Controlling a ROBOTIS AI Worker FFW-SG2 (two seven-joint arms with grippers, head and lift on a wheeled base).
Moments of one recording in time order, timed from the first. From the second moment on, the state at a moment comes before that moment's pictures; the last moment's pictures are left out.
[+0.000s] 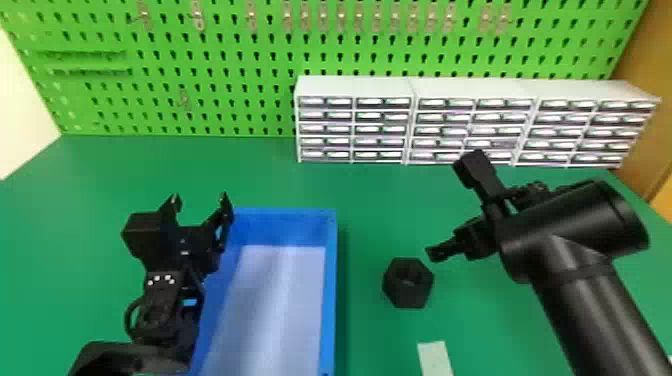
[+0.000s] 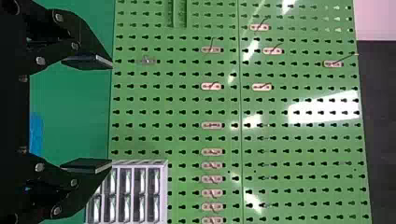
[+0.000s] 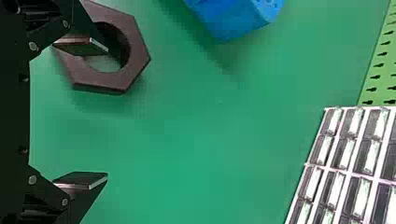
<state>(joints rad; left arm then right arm) 0.10 0.03 -0.03 -1.75 0.00 -0.05 0.12 -0.46 -0.12 0.19 -1.52 0.56 1.13 0.97</state>
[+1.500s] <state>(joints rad) 0.08 0.03 -0.03 -1.74 -0.01 -0.05 0.12 -0.60 -0.13 0.35 -1.18 0.39 1.06 0.82</state>
